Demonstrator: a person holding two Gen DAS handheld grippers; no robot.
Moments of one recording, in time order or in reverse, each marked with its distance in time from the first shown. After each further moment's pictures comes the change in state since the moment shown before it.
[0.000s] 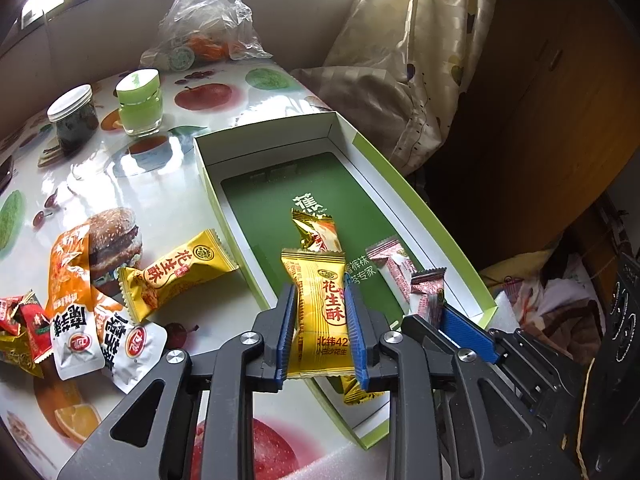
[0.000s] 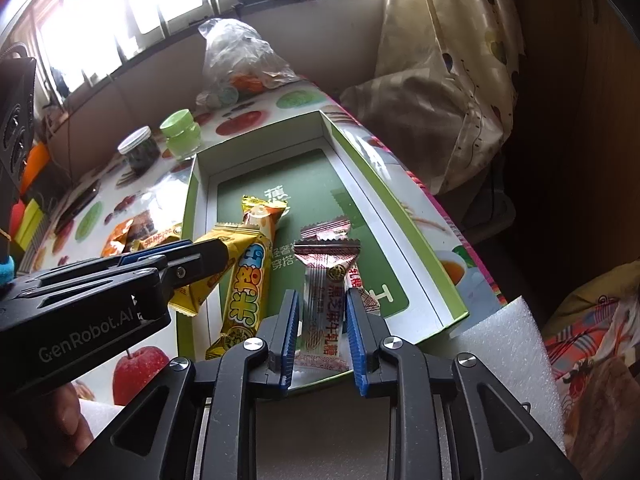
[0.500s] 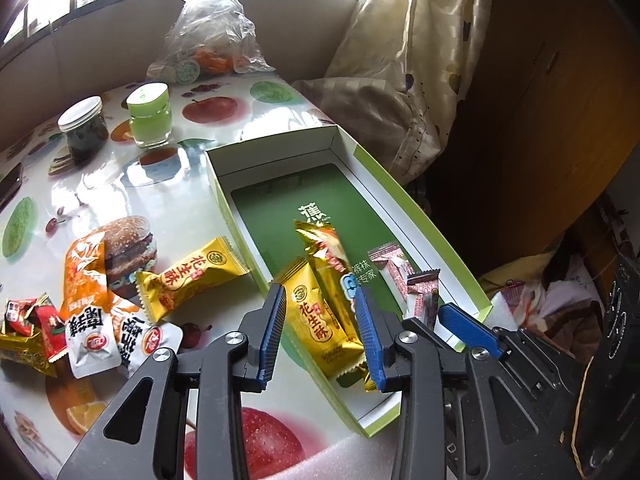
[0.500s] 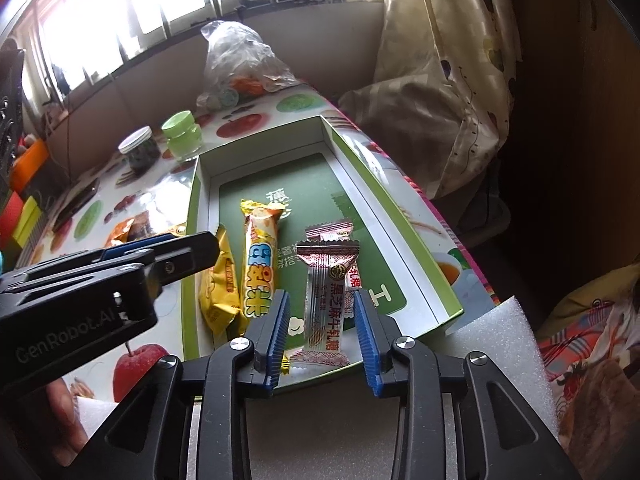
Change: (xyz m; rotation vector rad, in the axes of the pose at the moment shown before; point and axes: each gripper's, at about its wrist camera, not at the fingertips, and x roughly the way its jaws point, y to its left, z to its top) left arm -0.019 0.001 -0.003 0.011 -0.038 0.010; right arm -0.006 0.004 -0.002 -0.012 -0.017 -0.020
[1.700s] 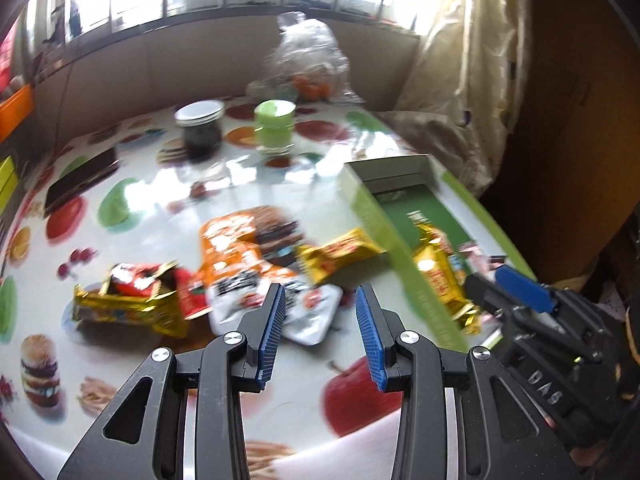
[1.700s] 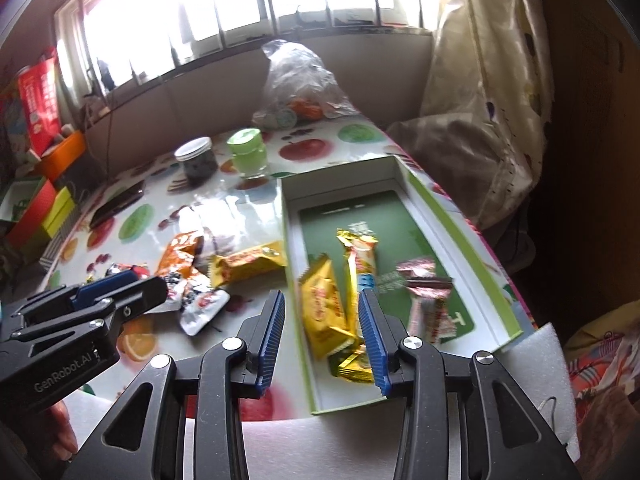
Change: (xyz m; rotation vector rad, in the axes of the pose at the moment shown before) left arm -0.072 0.077 -0.039 -0.080 -0.106 0.182; right arm -0.025 0.066 0.010 -0.090 -0.071 0.083
